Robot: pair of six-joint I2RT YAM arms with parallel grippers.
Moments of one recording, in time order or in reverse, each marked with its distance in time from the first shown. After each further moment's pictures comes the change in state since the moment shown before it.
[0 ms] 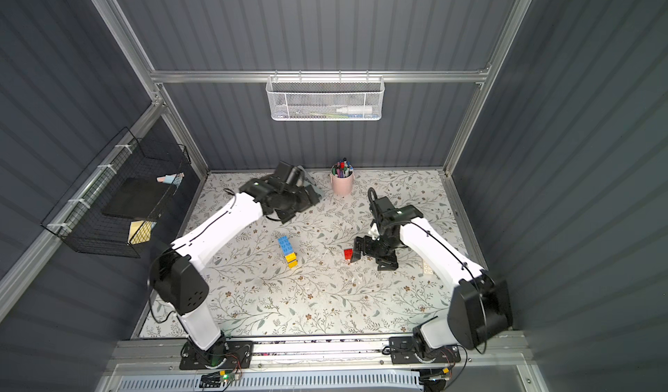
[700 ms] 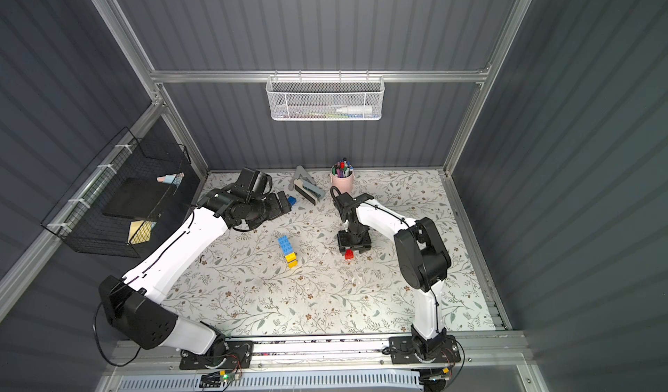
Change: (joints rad) left arm 0.062 -0.241 -0.201 -0.053 -0.029 0.137; right arm 0.109 0.459 0.287 0.080 0.246 -0.142
